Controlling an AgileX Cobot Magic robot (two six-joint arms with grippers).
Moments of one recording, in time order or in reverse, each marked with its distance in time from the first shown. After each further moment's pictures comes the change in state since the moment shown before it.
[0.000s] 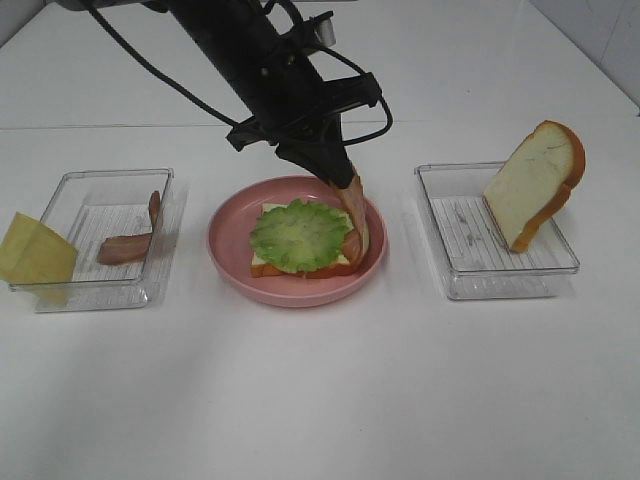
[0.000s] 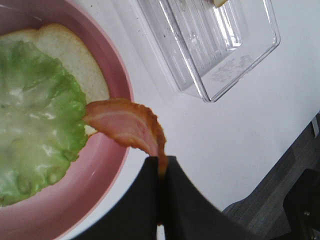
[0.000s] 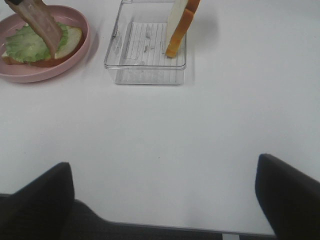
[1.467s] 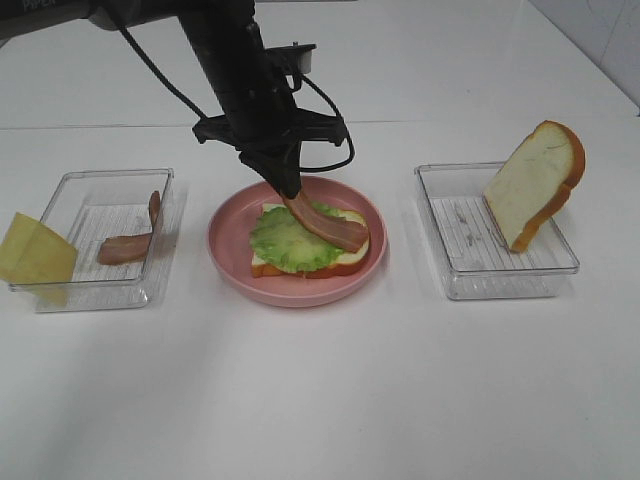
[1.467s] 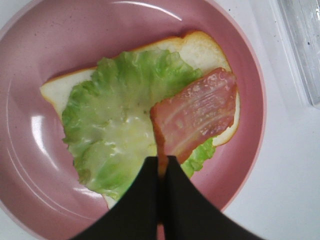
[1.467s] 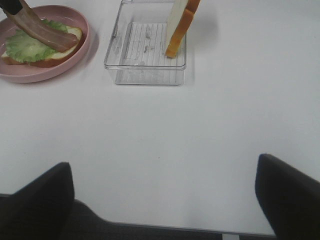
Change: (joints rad) left arm 0.007 0.105 -0.134 0.338 0.059 -0.120; right arm 0.000 0.000 0.000 0.000 -0.001 0.000
